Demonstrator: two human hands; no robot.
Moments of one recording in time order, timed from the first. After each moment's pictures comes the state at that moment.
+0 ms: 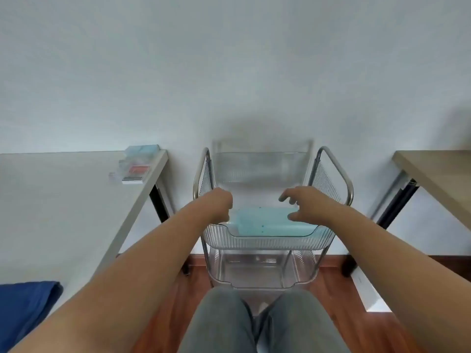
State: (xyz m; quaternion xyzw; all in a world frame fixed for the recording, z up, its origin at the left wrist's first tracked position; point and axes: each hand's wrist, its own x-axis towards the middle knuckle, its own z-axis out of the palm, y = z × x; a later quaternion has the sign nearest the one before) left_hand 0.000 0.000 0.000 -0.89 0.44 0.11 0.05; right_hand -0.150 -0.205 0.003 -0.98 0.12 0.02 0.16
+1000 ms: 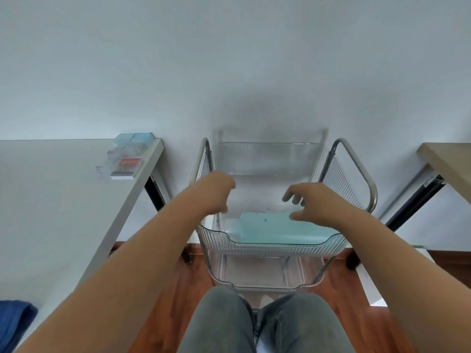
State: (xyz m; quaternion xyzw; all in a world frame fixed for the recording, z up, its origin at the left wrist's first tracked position) left_hand 0.016 -0.004 0.031 -0.89 0.44 0.07 0.06; right_hand -0.126 -0.211 -0.002 -0.97 0.13 0.02 0.19
